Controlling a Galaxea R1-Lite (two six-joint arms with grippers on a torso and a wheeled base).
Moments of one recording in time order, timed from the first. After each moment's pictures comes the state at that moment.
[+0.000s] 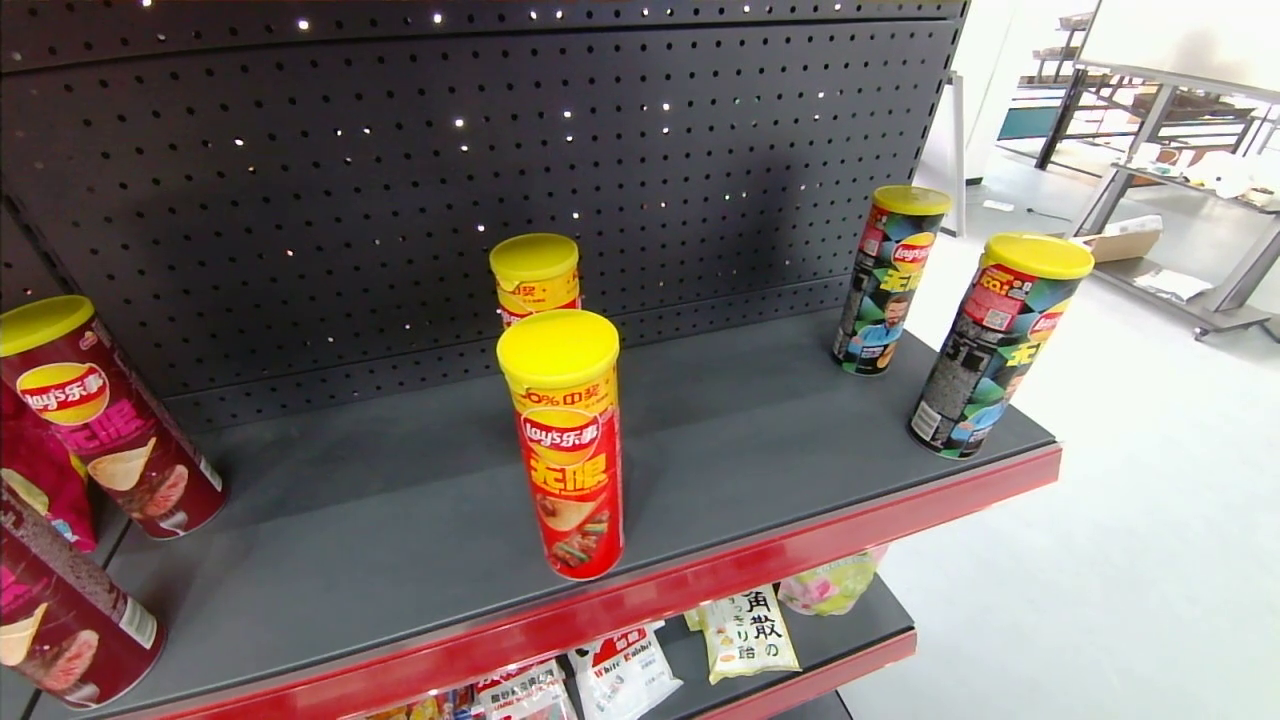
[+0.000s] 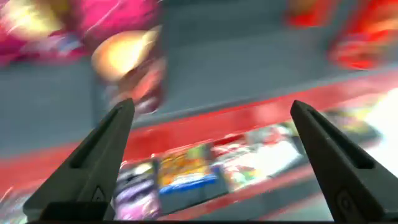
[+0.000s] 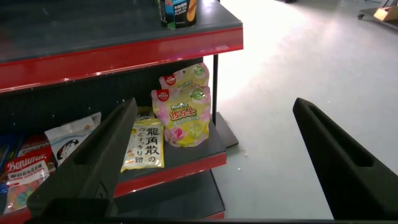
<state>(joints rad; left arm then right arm) 0.00 0.07 -0.22 0.28 0.04 -0.06 0.00 0.00 0.00 0.00 -0.02 0.00</state>
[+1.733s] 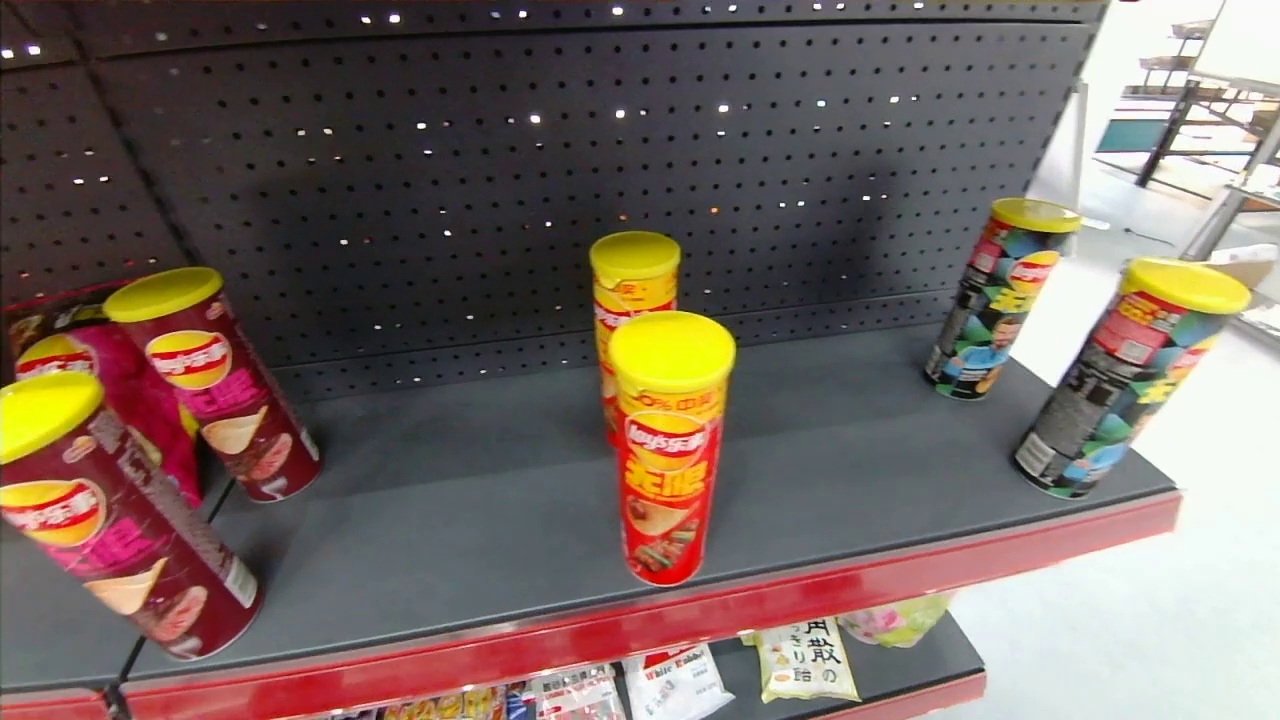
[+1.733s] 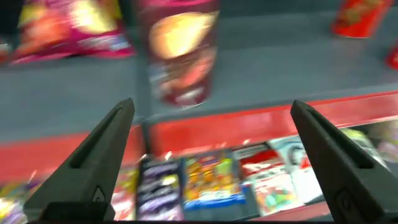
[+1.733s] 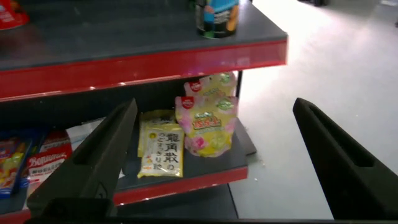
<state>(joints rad) 0.00 0.00 0.00 0.00 -0.01 -0.01 0.00 0.00 0.00 0.00 -0.02 0.00</state>
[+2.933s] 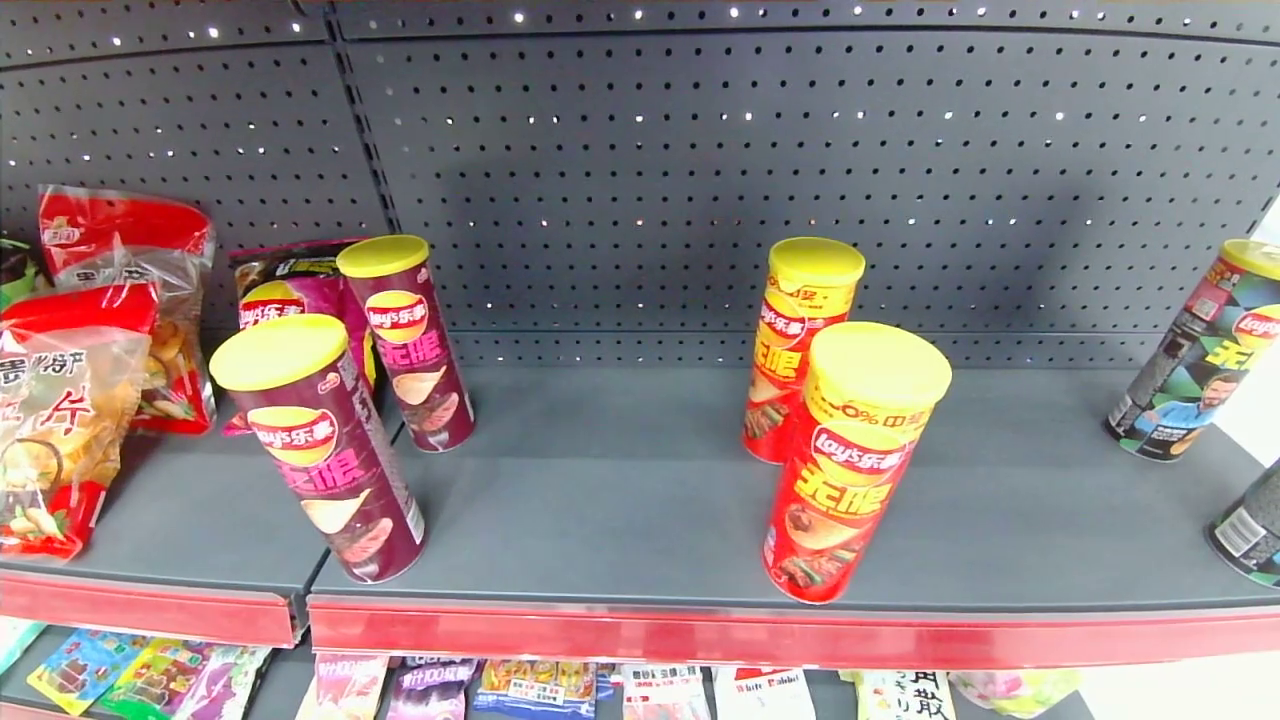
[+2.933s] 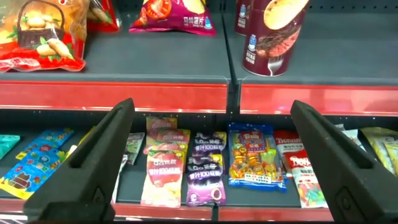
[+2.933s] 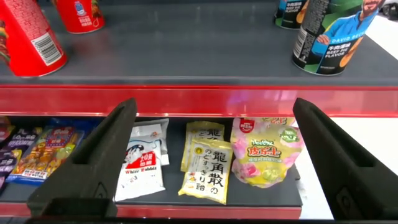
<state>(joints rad) 0.00 0.00 0.00 0.00 -0.01 0.00 0.00 0.00 0.00 0.00 -0.02 0.00</state>
